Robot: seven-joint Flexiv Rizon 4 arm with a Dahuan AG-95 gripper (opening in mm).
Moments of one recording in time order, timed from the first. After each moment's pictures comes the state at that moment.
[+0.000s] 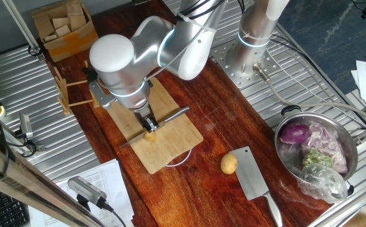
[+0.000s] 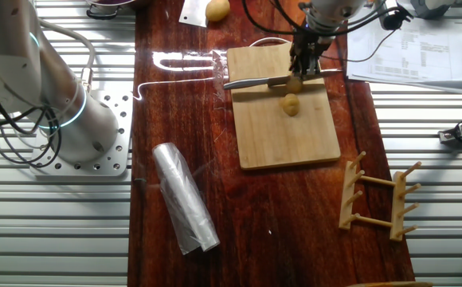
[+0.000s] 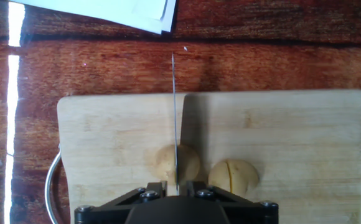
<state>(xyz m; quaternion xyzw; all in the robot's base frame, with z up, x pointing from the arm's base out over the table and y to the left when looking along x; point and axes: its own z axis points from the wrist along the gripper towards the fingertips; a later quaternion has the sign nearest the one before) 0.505 0.126 0.071 0.05 -1.00 -0.01 0.06</state>
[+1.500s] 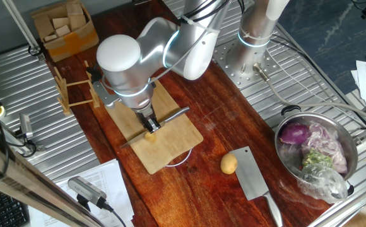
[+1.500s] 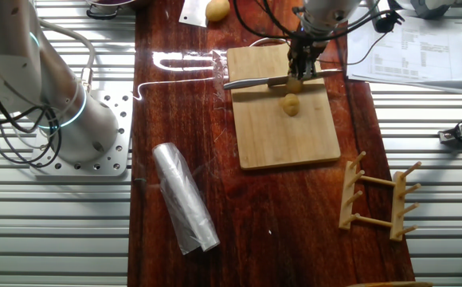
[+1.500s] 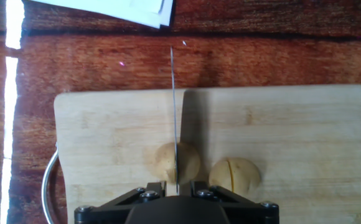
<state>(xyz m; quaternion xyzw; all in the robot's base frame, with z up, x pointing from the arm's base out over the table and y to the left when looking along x) 0.503 0.126 0.064 0.05 -1.00 -0.02 0.05</state>
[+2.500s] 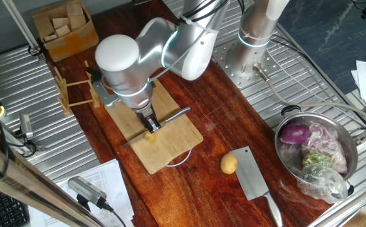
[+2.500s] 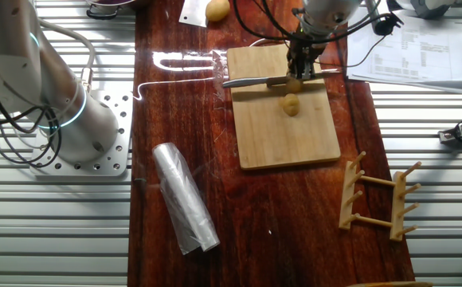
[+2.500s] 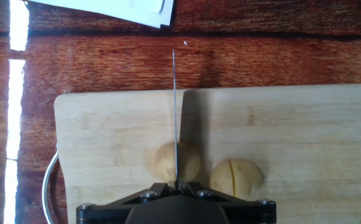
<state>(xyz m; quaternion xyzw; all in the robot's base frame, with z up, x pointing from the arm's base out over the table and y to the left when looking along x) 0.505 0.126 0.060 0.05 -1.00 -0.02 0.07</state>
